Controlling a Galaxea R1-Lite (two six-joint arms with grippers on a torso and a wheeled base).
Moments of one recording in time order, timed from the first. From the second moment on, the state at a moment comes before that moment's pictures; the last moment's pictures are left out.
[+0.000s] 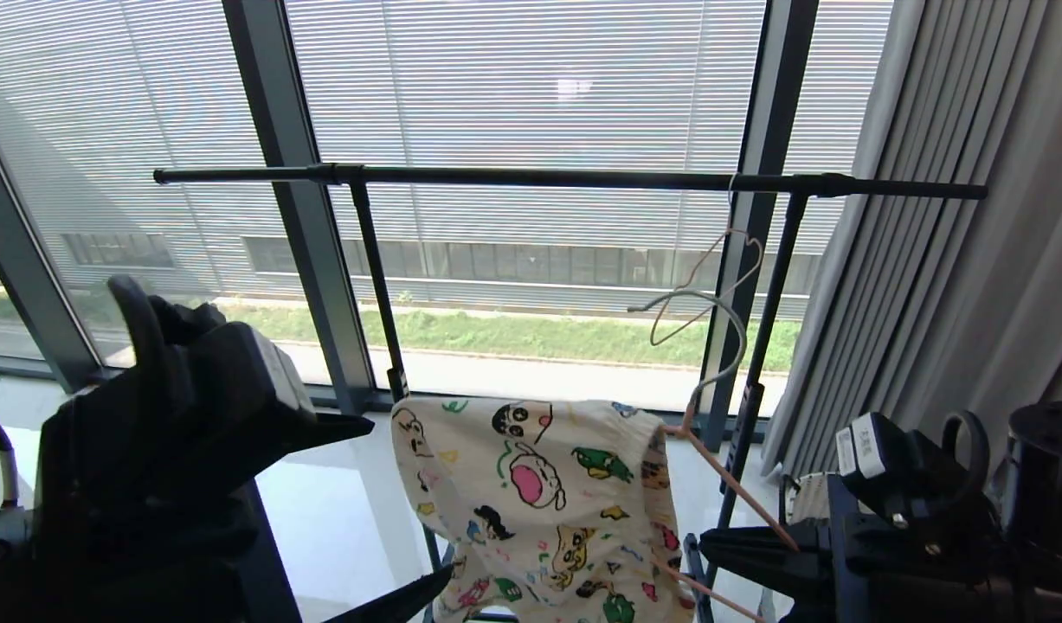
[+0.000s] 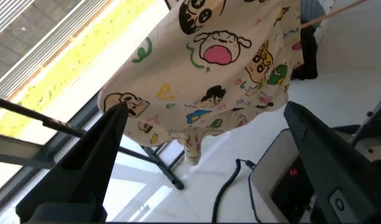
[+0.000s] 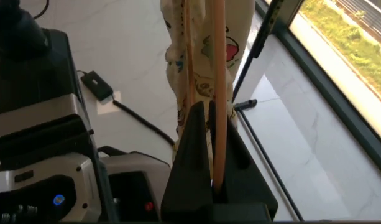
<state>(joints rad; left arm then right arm) -0.83 1.15 -0.79 0.16 0.05 0.31 0.79 1.41 -0.38 -0.69 0.43 -0.12</state>
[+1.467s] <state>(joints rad) -0.88 1.34 -0.62 -0.10 -0.14 0.45 0.92 1.35 -0.30 -0.69 0.48 -0.22</state>
